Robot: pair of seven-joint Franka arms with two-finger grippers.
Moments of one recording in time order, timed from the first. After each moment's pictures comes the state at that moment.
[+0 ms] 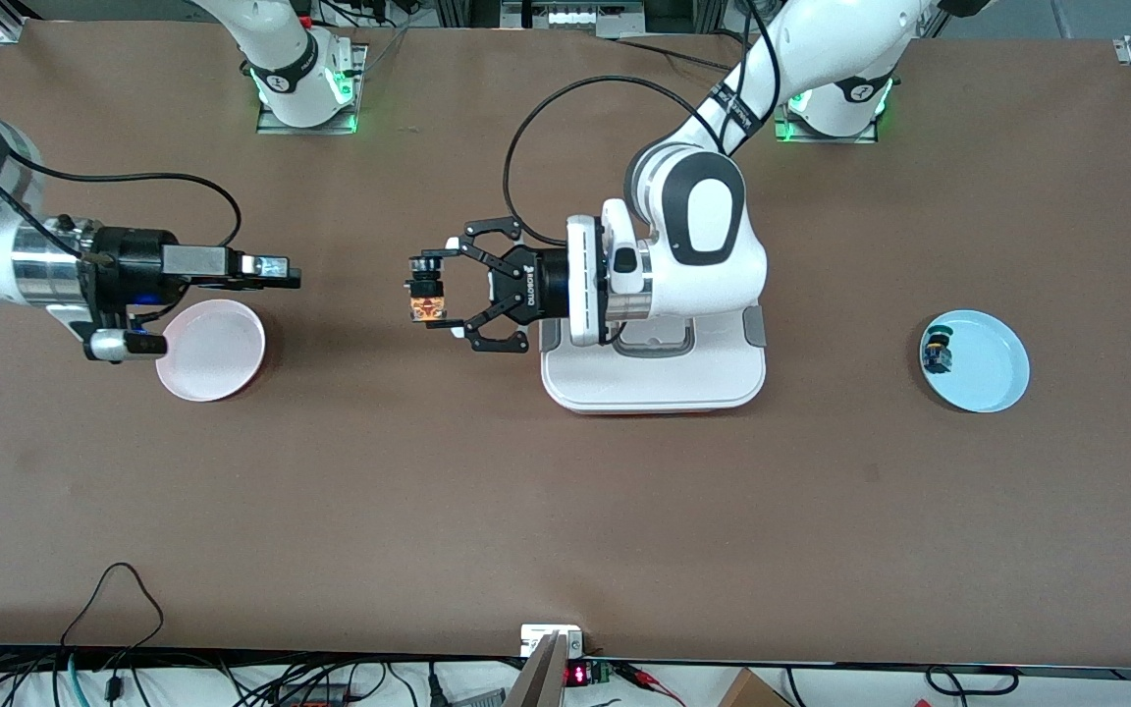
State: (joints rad) left arm -0.44 0.63 -0.30 -1.37 -1.98 2.30 1.84; right arm 0.13 0.23 -0.15 -1.78 1.33 1.57 -0.10
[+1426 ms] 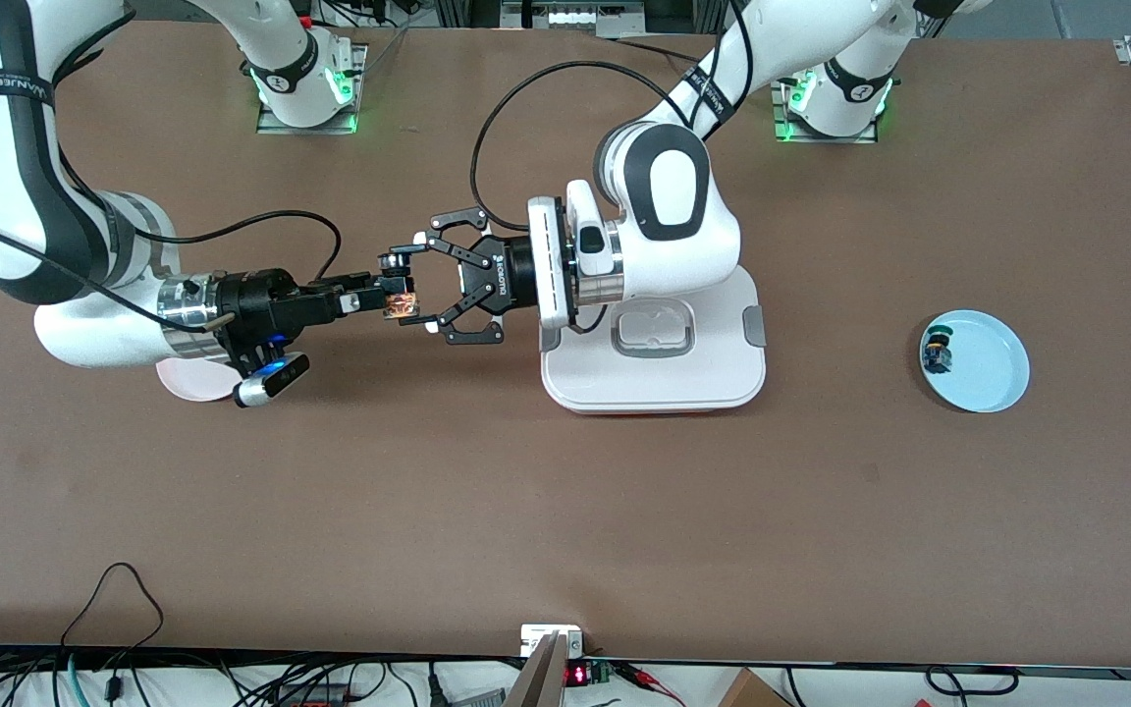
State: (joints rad) left arm -0.51 0.65 -0.28 -1.30 -1.98 2.43 1.84; right arm 0.23 0.41 -0.12 -1.70 1.63 1.50 0.06
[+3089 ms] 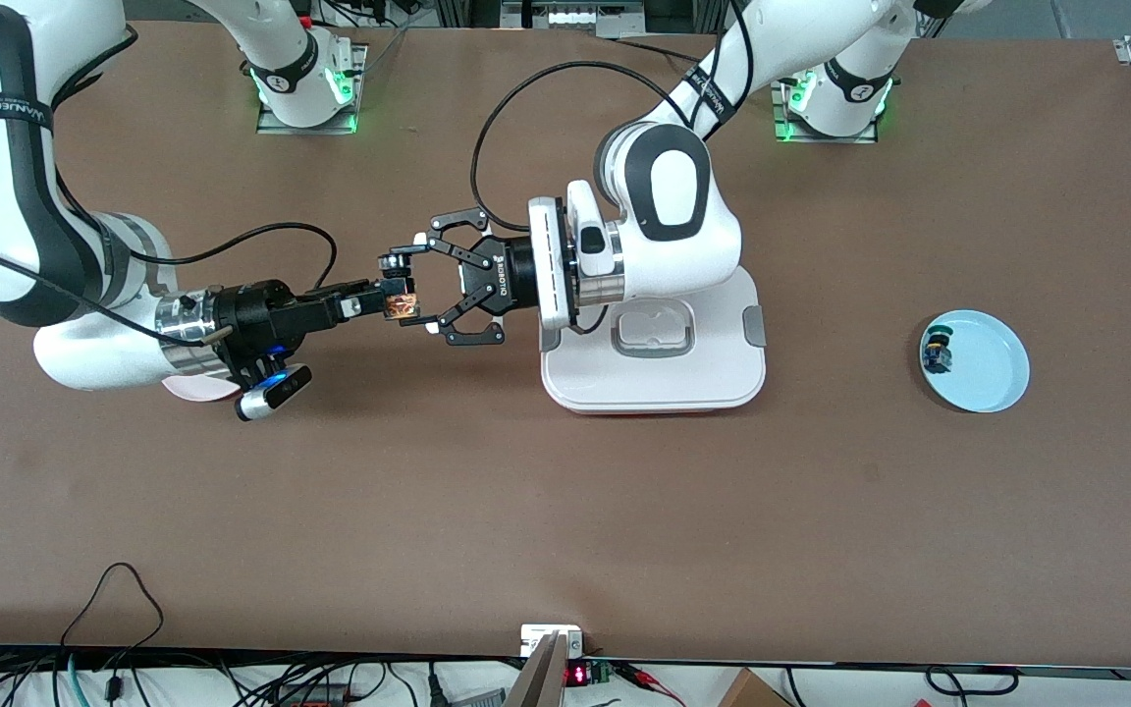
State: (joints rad) left arm -0.51 0.65 -0.28 -1.30 -1.98 2.43 1.84; right arm 0.22 0.47 -0.12 -1.62 1.63 1.44 0.06
